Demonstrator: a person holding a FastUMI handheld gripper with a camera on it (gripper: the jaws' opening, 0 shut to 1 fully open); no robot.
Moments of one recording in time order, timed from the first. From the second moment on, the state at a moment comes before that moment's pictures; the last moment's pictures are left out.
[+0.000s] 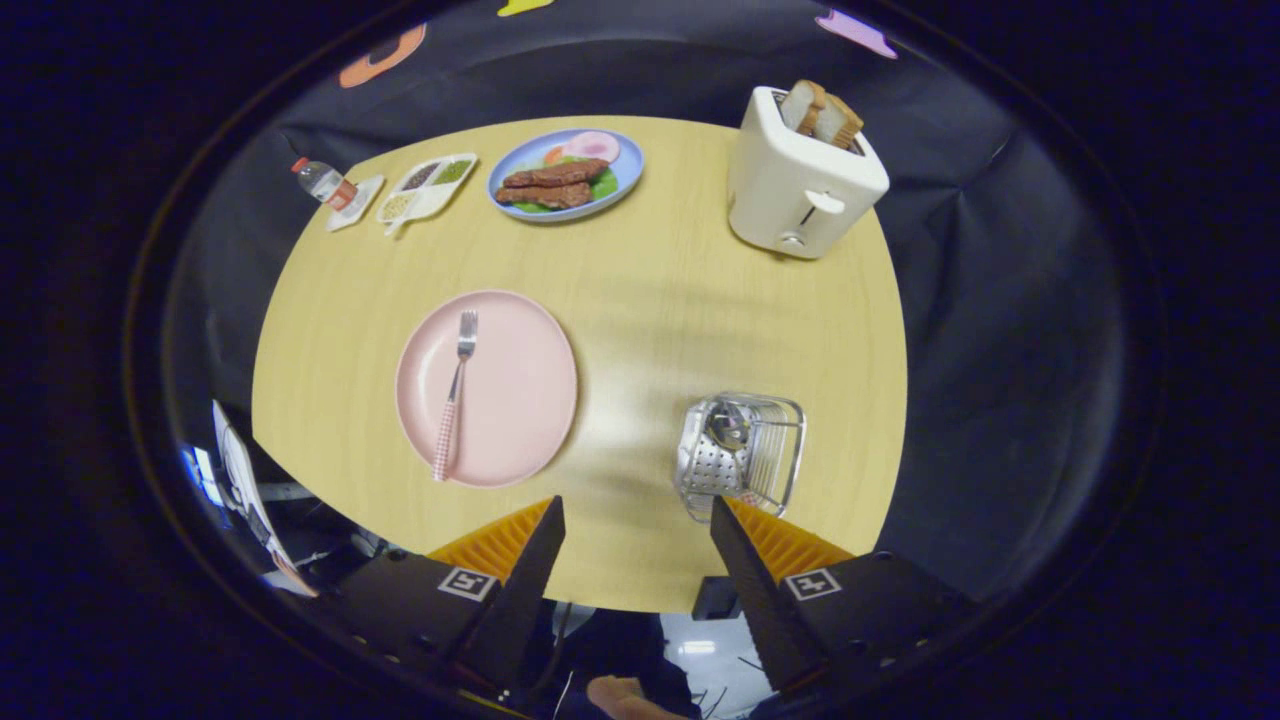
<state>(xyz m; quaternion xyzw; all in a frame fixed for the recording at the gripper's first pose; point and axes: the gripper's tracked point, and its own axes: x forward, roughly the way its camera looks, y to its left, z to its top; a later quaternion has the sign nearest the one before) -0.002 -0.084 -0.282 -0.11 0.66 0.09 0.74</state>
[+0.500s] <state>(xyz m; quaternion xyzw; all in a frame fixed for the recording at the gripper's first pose) -0.011 0.012 -0.307 -0.10 0.57 0.12 0.81</state>
